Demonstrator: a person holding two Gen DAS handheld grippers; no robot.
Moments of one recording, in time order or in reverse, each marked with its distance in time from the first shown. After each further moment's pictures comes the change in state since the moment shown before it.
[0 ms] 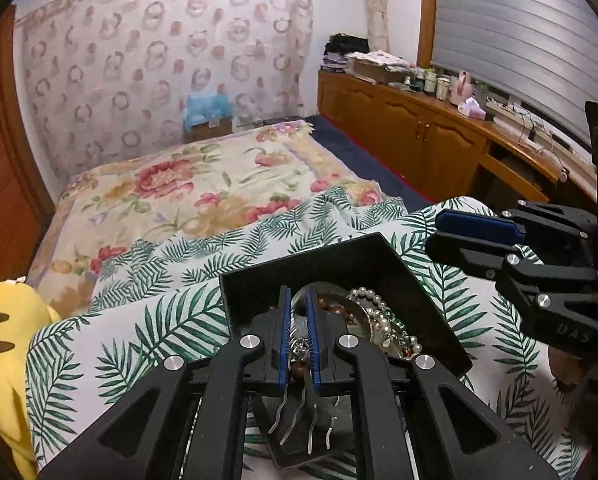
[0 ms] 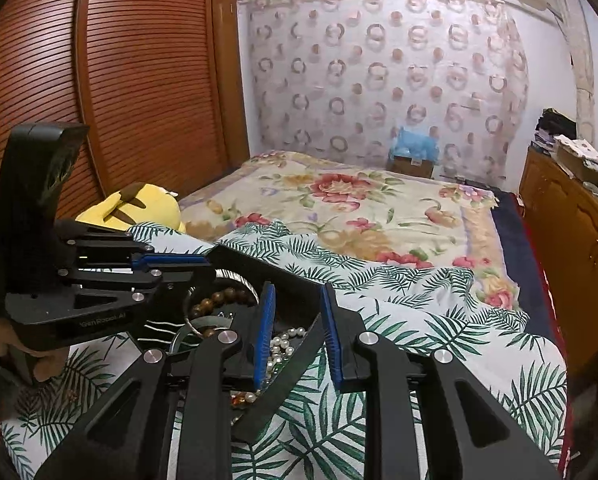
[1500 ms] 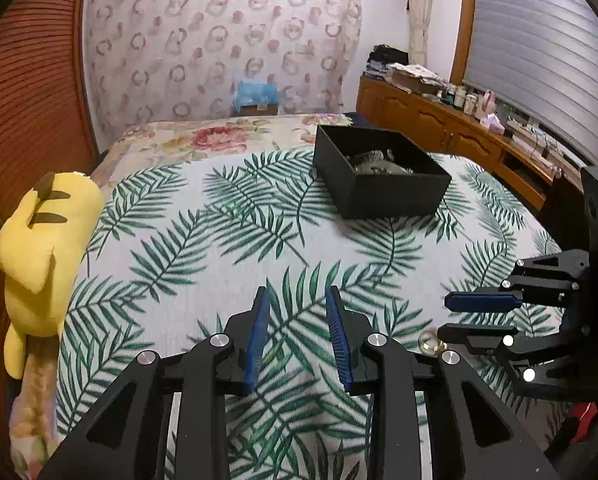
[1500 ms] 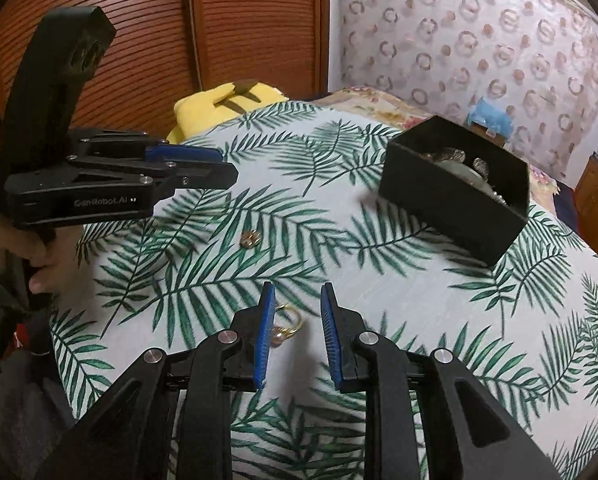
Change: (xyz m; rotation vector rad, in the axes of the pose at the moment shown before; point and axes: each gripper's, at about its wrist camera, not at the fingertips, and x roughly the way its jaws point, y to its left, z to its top) left arm -0.134 0.034 -0.169 -0.152 -0.008 0.077; right arm -0.048 0.182 -0.113 -0.185 0.235 0.169
